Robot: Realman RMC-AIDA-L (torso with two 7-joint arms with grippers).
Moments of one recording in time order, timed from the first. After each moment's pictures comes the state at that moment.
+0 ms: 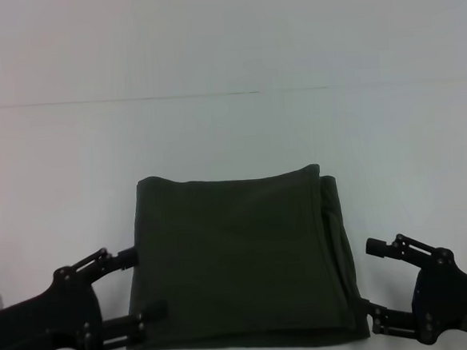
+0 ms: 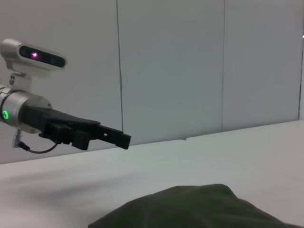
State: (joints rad) left arm -0.33 -2.16 0.34 0.70 2.13 1.84 -1.13; right arm 0.37 2.10 -0.45 -0.33 -2.03 -1.63 0.70
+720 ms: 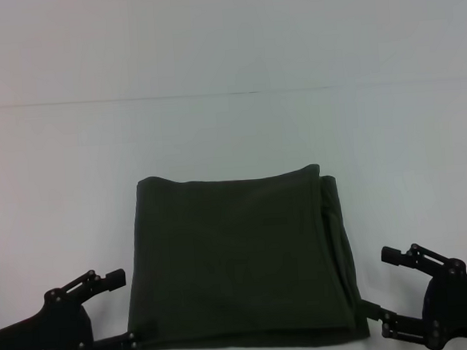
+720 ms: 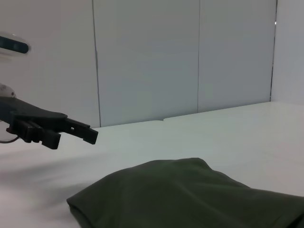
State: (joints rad) left arm -0.28 -2.17 0.33 0.70 2.18 1.78 -1.07; right arm 0.33 2.10 -0.44 -0.32 -2.03 -1.57 0.66
